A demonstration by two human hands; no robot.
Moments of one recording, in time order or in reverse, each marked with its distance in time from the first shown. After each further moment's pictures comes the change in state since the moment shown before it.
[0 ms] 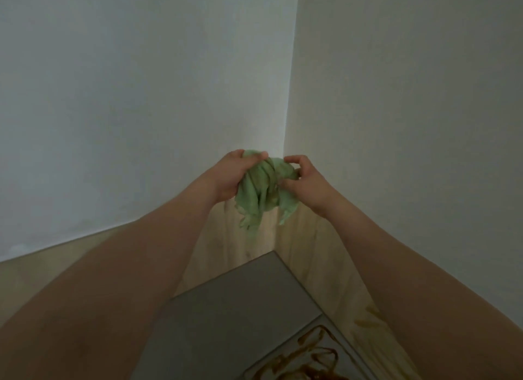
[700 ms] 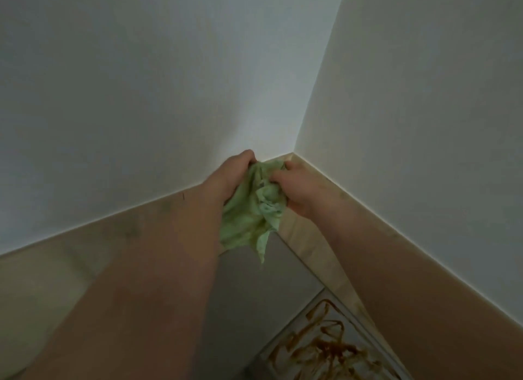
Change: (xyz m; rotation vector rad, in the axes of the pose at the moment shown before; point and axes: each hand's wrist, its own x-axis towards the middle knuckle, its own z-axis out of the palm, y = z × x) left_hand 0.084 -0.106 -0.173 0.032 -0.022 -0.303; right_hand 0.100 0.005 0.201 0.202 0.059 0.407
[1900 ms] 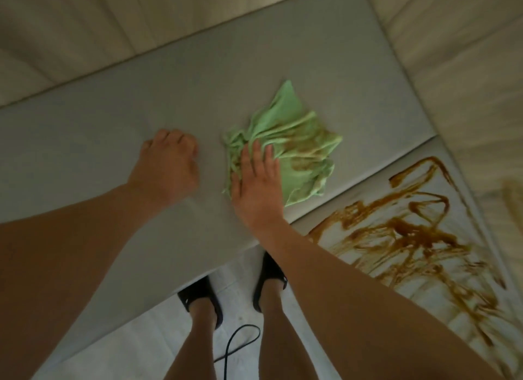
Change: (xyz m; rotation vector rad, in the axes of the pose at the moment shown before) left_hand 0.128 -0.673 -0.021 1.229 0.016 -0.014; right_hand 0.112 0.724 0.174 -1.048 -0.187 -0.059
